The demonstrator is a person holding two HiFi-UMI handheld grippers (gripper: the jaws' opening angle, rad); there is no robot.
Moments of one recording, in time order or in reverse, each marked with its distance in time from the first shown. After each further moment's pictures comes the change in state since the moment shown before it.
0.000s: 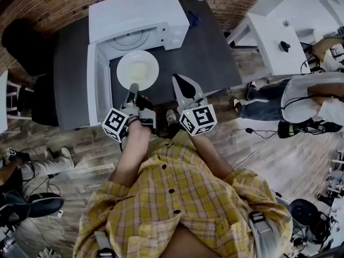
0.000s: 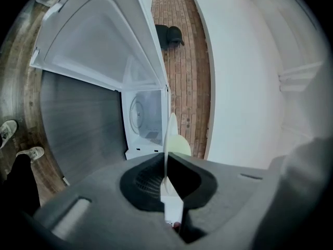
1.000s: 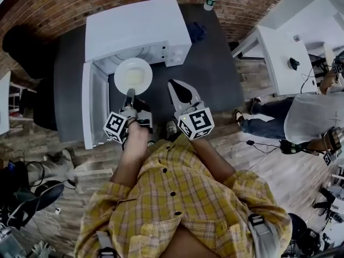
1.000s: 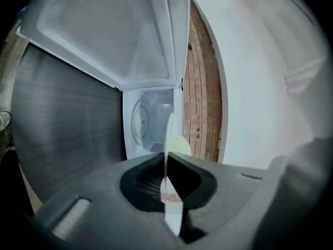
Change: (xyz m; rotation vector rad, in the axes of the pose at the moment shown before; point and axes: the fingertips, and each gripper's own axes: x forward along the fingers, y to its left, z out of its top) left arm 0.095 0.036 0.023 -0.028 -0.136 0.044; right arm 0.077 -0.059 -0.004 -0.001 0.043 0.119
